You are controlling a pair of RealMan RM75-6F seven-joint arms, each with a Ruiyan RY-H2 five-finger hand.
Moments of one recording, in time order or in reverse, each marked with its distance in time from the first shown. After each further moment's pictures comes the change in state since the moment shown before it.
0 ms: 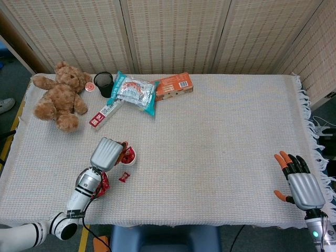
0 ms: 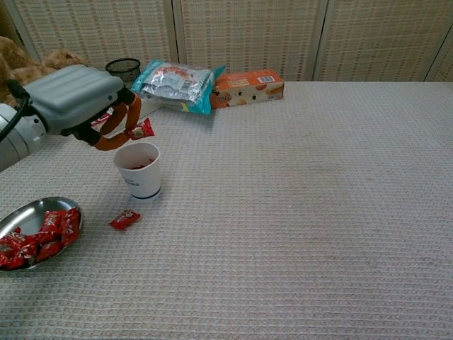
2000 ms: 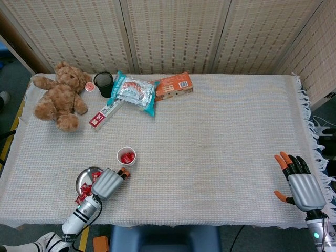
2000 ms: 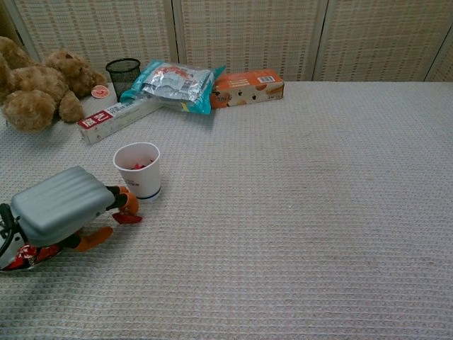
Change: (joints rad) left arm 0.152 -0.144 0.235 0.286 0.243 0.051 -0.061; right arm -0.005 0.006 -0.005 -0.003 -0.014 0.008 0.006
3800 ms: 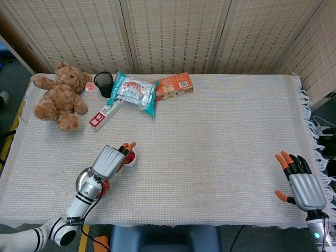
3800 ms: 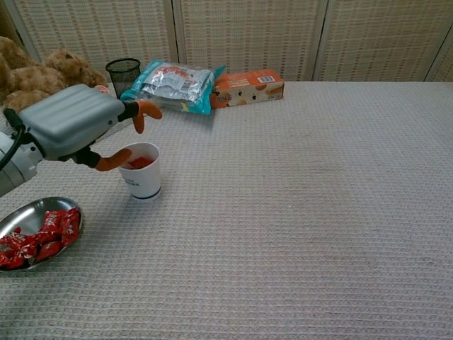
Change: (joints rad) left arm -0.098 0.104 -0.188 -0.227 -0.104 -0.004 0.014; right arm -0.002 -0.001 0.001 0.000 0.003 0.003 -0.002
